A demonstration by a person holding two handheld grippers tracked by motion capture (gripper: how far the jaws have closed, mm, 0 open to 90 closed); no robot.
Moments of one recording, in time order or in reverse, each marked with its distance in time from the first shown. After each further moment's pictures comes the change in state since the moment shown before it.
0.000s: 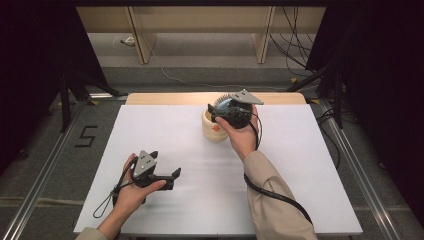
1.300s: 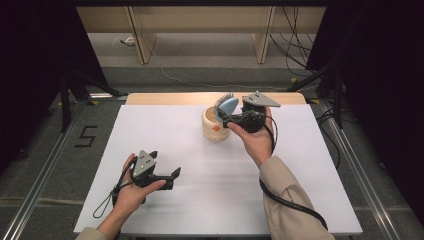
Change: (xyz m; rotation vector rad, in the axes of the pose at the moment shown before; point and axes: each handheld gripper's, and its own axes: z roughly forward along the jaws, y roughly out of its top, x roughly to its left) left arm 0.001 0.000 0.000 -0.001 0.005 -0.006; right arm -0.012 0.009 -0.046 -0.002 0.051 -0.032
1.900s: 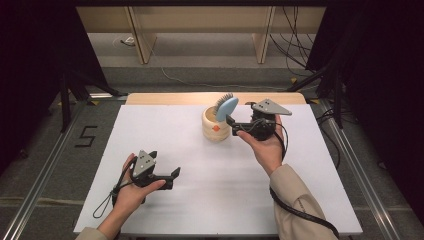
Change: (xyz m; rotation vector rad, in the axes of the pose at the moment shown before) left arm 0.001 0.000 0.000 0.002 0.005 0.000; right arm -0.008 -0.012 -0.028 -0.001 -0.005 -0.001
